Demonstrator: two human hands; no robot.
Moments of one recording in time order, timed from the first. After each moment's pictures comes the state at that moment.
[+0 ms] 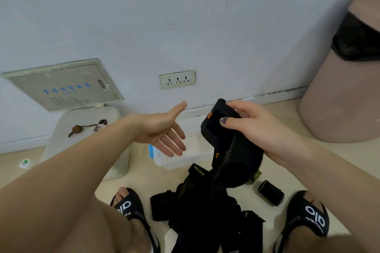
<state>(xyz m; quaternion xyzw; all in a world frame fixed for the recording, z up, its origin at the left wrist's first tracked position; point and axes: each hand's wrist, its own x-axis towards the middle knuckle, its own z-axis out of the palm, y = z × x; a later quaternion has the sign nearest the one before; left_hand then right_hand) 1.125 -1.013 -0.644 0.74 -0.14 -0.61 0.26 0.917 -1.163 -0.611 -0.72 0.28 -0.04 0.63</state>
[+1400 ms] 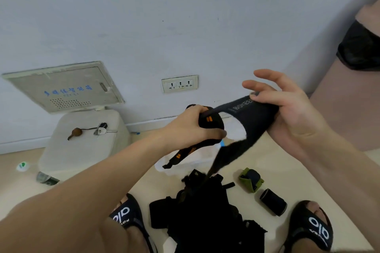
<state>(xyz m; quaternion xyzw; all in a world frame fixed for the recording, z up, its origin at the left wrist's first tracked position) 1.075 -1.044 -0.629 0.79 -0.37 -0.33 0.35 0.929 -1.188 -0.581 -0.51 0.25 -0.22 0.79</state>
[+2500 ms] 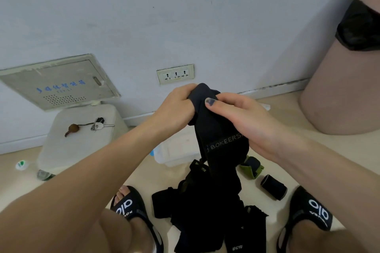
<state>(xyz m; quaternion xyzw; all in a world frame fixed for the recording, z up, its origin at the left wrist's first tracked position) 1.074 -1.041 -0.616 0.76 -0.33 -0.31 0.47 0.942 -1.147 -0.609 -0.64 0.25 -0.05 0.72</state>
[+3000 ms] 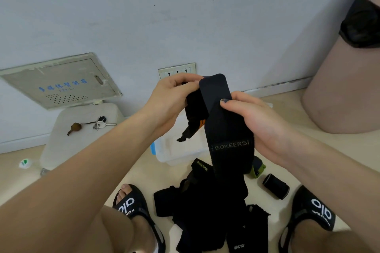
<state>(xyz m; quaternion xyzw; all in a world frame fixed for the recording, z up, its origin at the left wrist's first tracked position) 1.088 -1.041 -0.614 0.70 -0.20 -0.31 0.61 0.934 -1.152 -0.616 -0.58 0.30 -0.06 0.75</state>
